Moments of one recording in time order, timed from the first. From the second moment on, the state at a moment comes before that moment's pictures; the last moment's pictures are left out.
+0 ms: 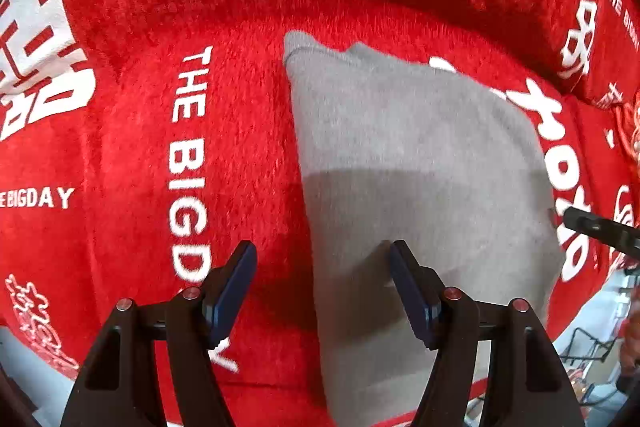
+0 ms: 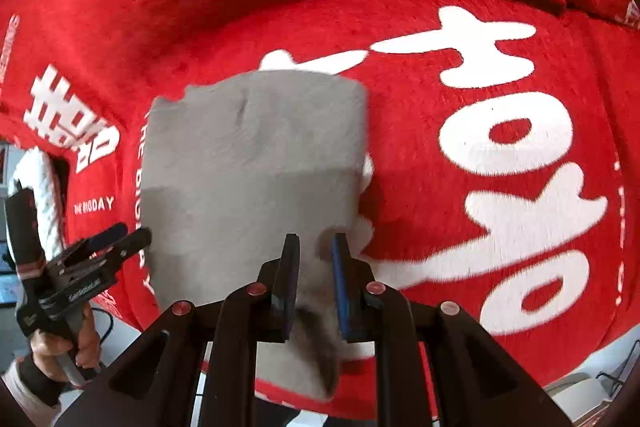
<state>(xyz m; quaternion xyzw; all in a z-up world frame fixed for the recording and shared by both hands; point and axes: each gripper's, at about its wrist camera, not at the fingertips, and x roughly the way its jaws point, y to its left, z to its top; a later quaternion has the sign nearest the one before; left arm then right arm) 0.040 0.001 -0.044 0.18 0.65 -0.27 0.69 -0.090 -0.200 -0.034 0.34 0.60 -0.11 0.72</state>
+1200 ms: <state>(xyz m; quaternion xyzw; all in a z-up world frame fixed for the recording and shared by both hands) 0.007 0.033 -0.024 0.19 0.67 -0.24 0.67 -0.107 -0.147 -0.045 0.32 0.65 -0.14 0.67</state>
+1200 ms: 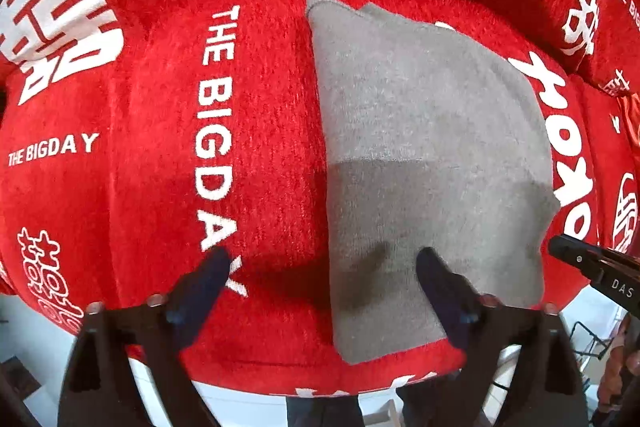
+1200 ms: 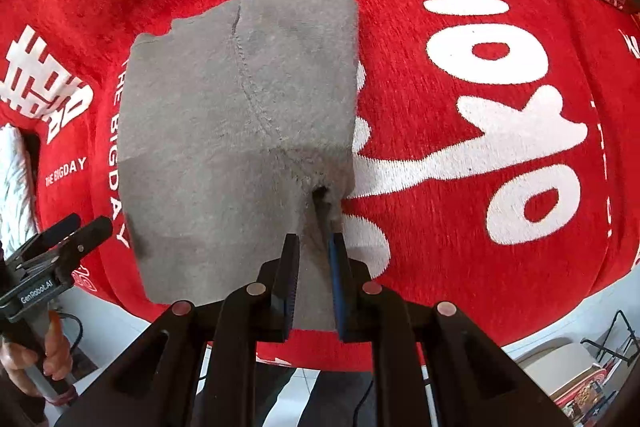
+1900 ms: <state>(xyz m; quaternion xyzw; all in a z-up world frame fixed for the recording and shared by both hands) -0.002 0.045 -0.033 0.21 0.67 -0.18 0.68 -0.132 -0.147 -0.084 0.31 0.70 -0.15 0.63</state>
